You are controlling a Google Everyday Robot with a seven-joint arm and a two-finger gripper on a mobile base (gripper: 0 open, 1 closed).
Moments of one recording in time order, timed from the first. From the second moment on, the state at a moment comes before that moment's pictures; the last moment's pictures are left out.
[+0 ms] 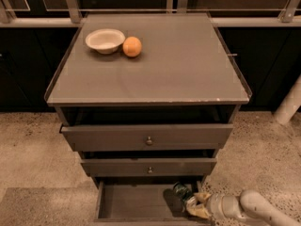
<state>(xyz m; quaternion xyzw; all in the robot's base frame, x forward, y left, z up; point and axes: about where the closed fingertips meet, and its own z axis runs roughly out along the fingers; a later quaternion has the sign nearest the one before) 0.455 -0.213 0.270 -0.41 0.80 0.30 0.33</state>
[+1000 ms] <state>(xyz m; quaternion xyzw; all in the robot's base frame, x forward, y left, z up) 0.361 -0.257 0.344 -0.37 0.82 0.23 0.36</state>
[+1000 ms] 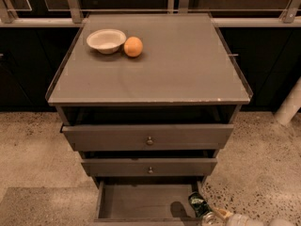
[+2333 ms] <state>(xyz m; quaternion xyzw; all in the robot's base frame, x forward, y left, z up) 0.411 -0.187 0.616 -0.53 0.74 0.13 0.39</state>
